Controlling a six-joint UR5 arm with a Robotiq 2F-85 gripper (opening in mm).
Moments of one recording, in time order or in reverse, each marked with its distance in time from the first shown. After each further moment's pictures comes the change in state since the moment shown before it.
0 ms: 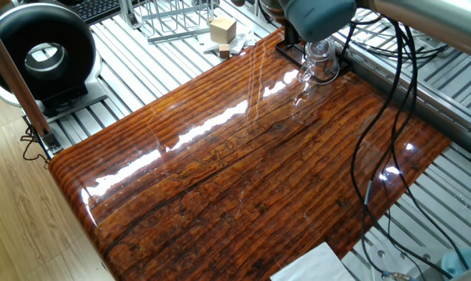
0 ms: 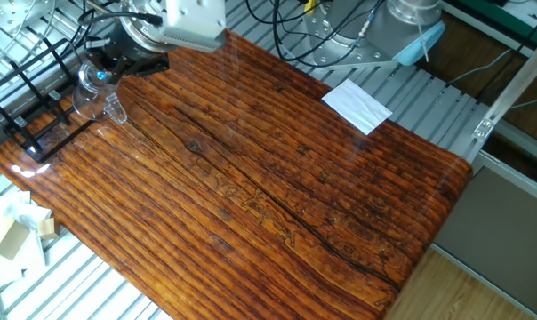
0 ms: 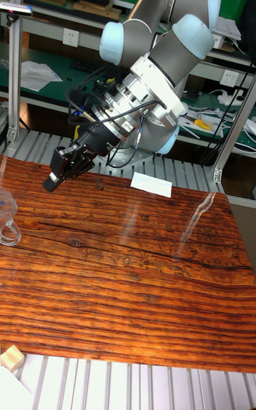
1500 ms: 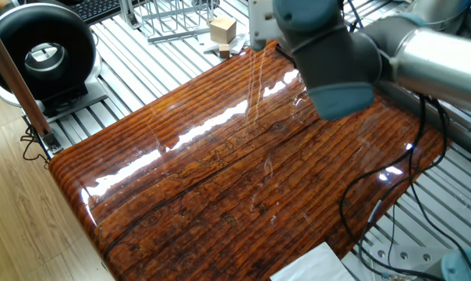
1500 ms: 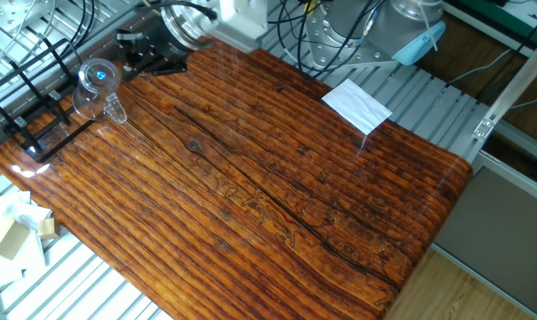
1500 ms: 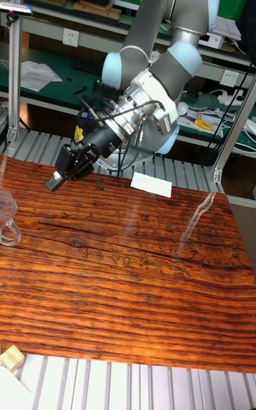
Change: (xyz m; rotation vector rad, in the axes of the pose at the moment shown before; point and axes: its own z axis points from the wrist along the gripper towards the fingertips) arm 0.008 0.027 0.011 0.218 -0.075 0.081
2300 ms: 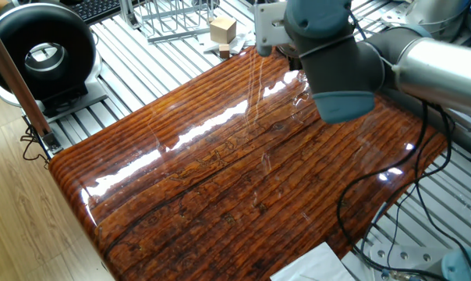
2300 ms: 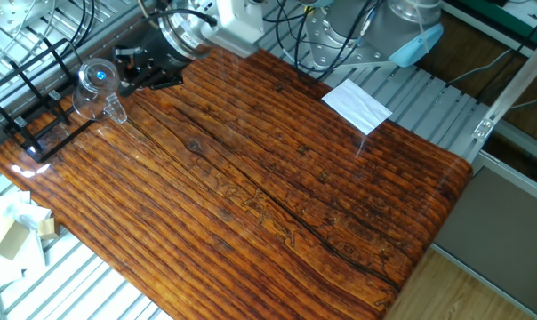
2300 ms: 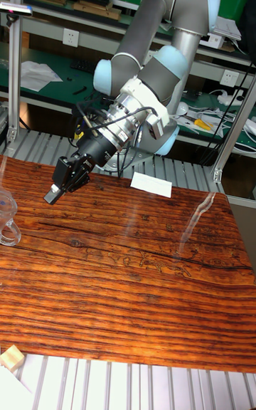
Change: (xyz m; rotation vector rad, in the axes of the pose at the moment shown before) arm -0.017 0.002 0.019 -0.004 -0.091 -0.036
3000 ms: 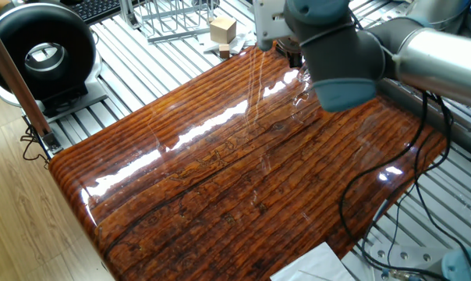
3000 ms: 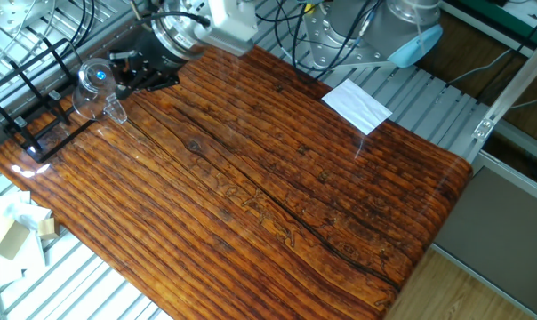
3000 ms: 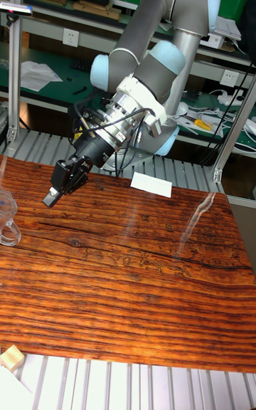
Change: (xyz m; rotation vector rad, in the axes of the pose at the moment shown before) arm -0.005 0.002 0.004 -0.067 -0.025 -0.051
